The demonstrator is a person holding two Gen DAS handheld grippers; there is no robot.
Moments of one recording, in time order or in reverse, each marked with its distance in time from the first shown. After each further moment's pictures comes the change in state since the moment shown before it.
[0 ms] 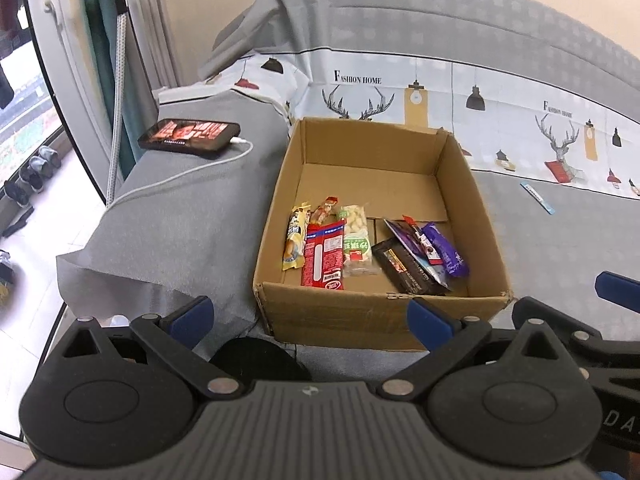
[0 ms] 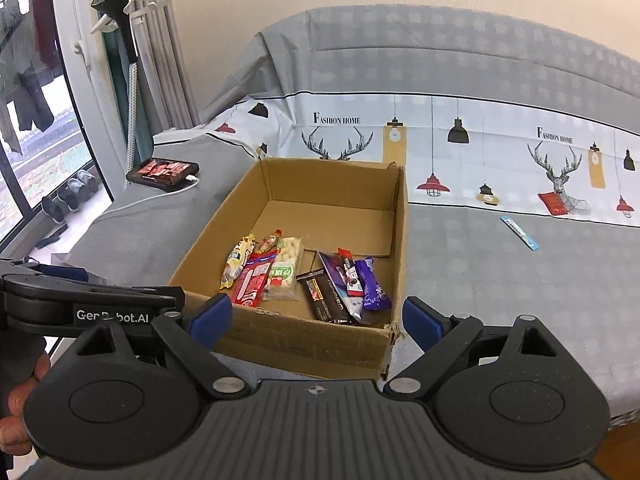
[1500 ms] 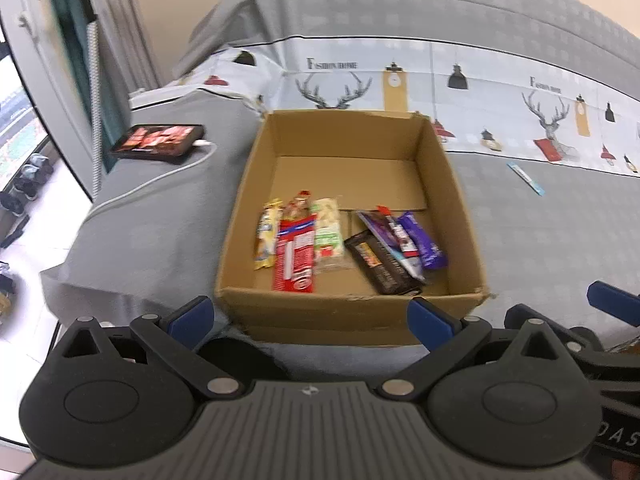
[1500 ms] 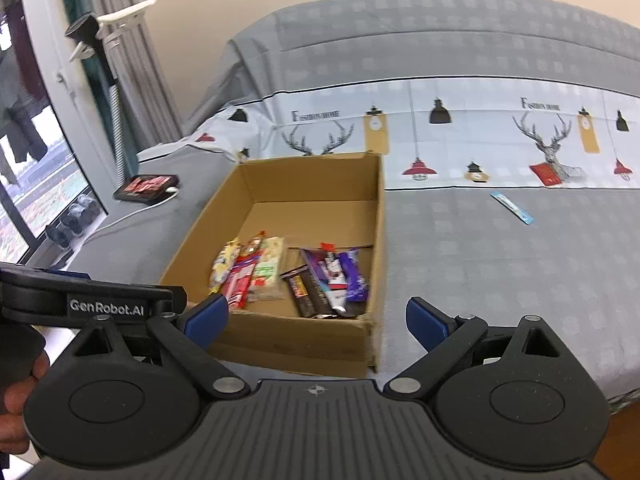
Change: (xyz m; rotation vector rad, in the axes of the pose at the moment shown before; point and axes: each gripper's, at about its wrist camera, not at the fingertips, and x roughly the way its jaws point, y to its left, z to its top) left arm 0.012 -0.042 0.019 0.063 0.060 -0.013; right arm 0.004 -0.046 -0.009 0.118 0.003 0.019
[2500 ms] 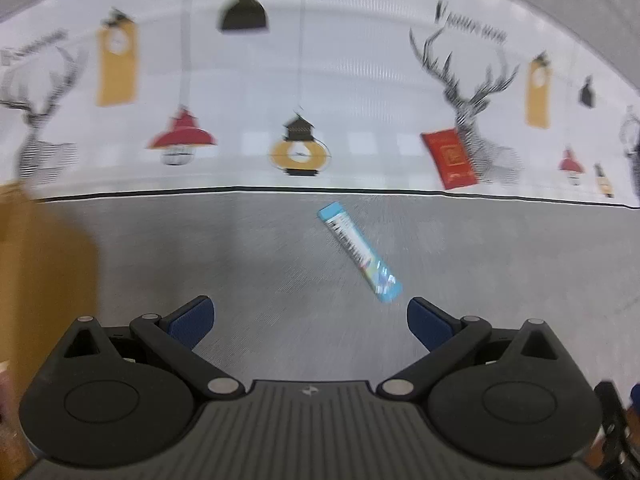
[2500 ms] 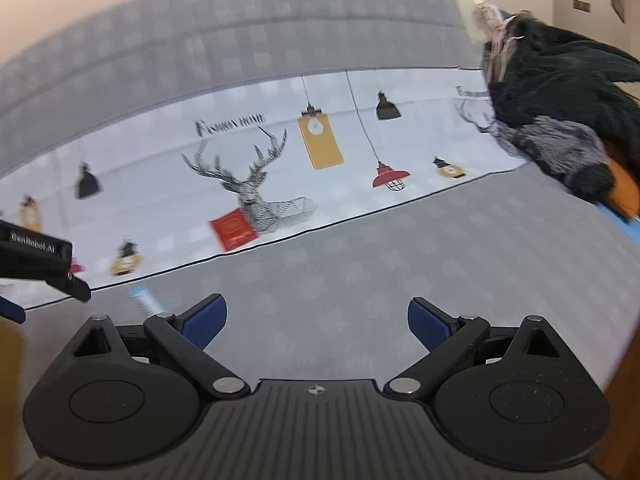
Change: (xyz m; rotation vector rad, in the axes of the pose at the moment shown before) left arm 0.310 -0.363 0.218 0.028 0.276 -0.252; right arm 0.124 -0.414 0.073 0.223 -0.112 -0.545
